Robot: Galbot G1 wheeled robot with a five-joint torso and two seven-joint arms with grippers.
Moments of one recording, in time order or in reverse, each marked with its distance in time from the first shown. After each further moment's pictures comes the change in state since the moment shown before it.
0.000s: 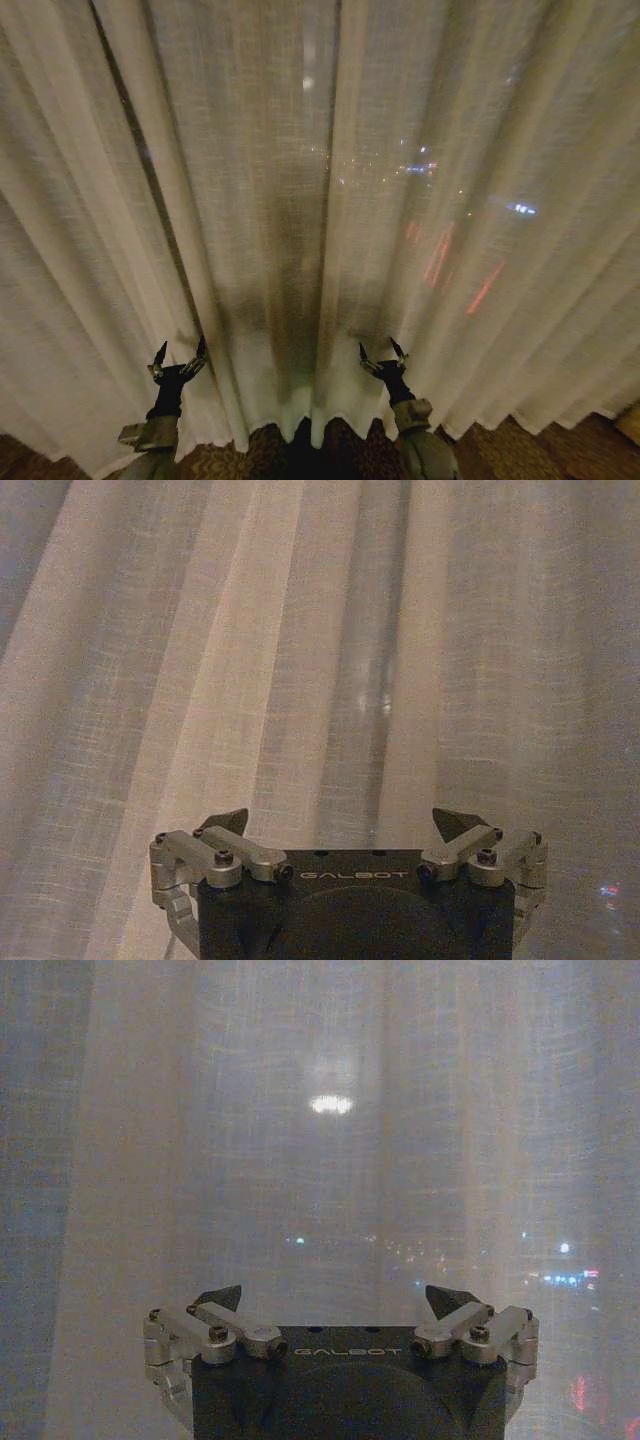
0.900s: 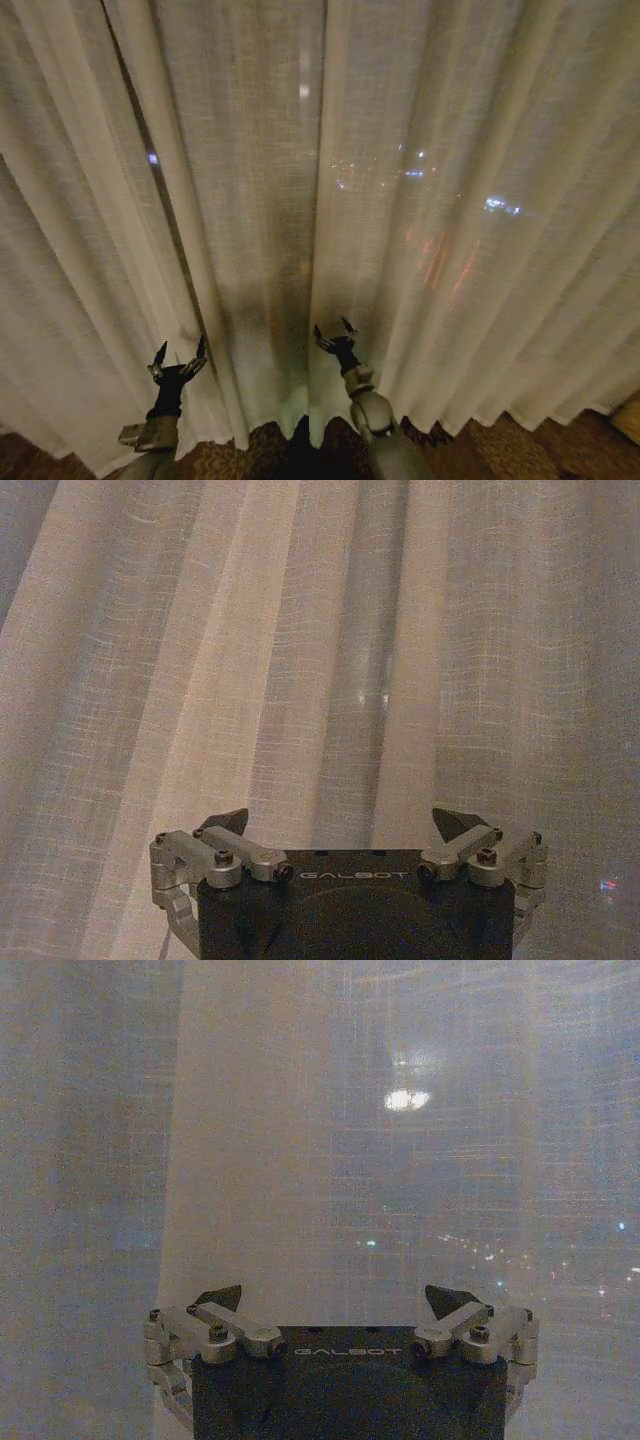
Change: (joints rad) left arm 0.000 0.000 0.000 0.000 0.000 0.000 0.000; right arm 0.287 0.066 -0.252 -0.231 -0.002 -0.030 0.053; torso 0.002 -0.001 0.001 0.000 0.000
